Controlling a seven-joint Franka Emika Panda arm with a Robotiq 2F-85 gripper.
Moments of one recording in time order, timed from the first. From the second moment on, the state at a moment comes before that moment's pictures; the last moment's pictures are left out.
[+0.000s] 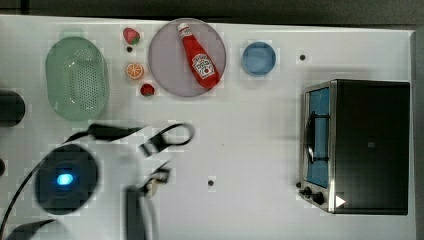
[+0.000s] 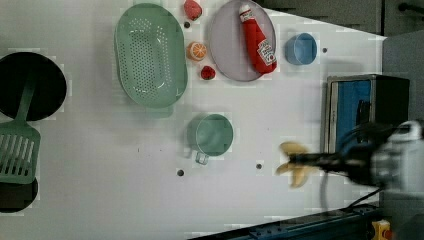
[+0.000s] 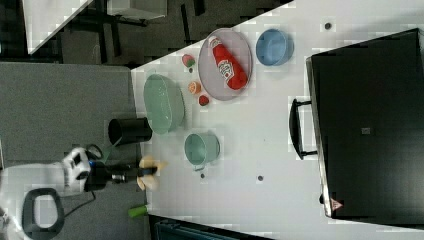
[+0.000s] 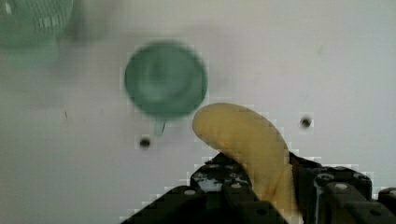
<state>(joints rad) 0.08 -0.27 0.29 -2.27 0.10 0.32 -0.32</state>
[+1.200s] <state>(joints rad) 0.07 0.12 0.37 -2.38 0.07 0.87 0.11</state>
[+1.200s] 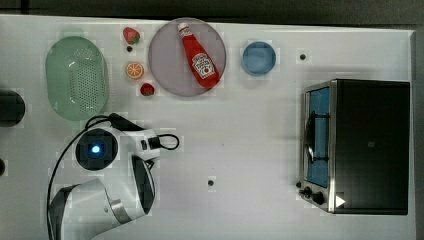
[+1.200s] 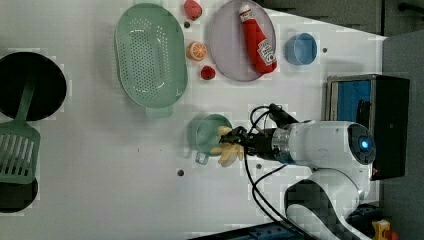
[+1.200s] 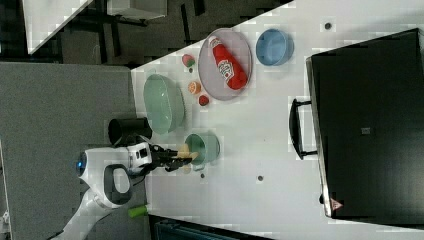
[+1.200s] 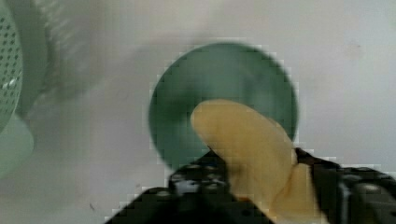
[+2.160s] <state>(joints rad) 0.08 -0.07 0.23 -2.22 0.05 0.53 0.13</state>
